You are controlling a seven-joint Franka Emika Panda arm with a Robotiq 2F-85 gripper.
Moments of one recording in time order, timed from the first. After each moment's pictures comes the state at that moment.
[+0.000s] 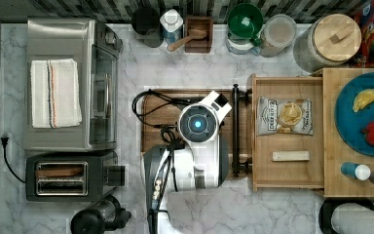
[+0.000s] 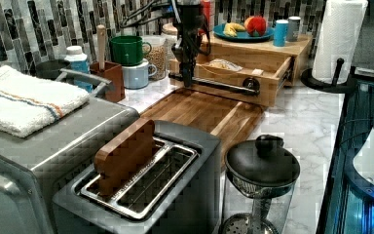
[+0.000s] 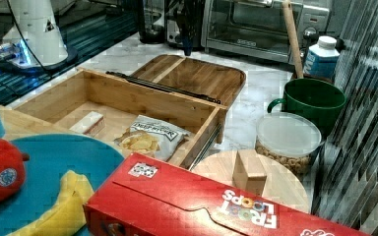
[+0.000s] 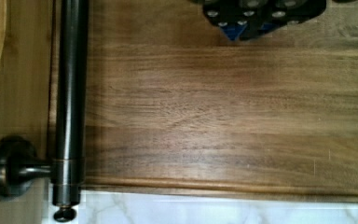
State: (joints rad) arm -0.03 0.03 0.07 -2.36 -0.06 0.84 -0.75
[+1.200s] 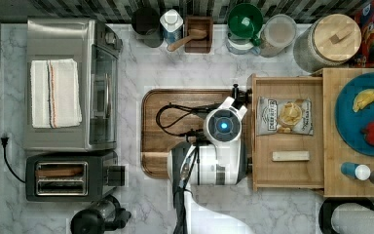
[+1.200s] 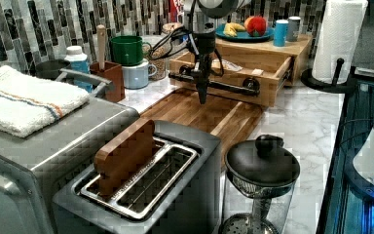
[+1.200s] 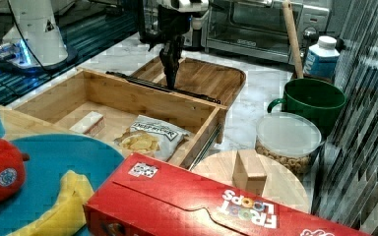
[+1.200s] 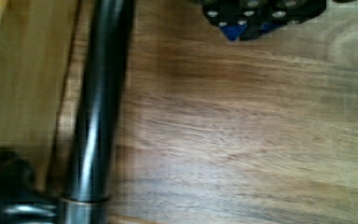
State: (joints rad) arm -0.14 0.16 0.05 -2.40 -0.09 0.97 -0.97
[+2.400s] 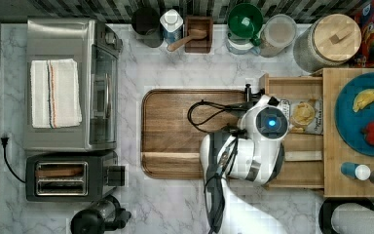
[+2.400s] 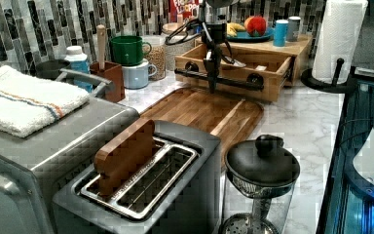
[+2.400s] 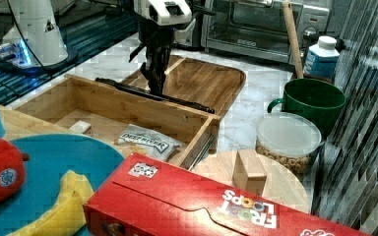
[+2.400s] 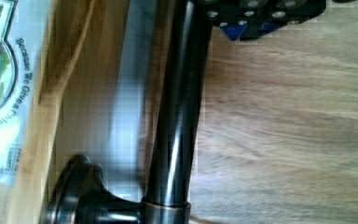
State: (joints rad) arm -0.25 0.22 -0.01 -2.31 0.00 0.92 -1.20
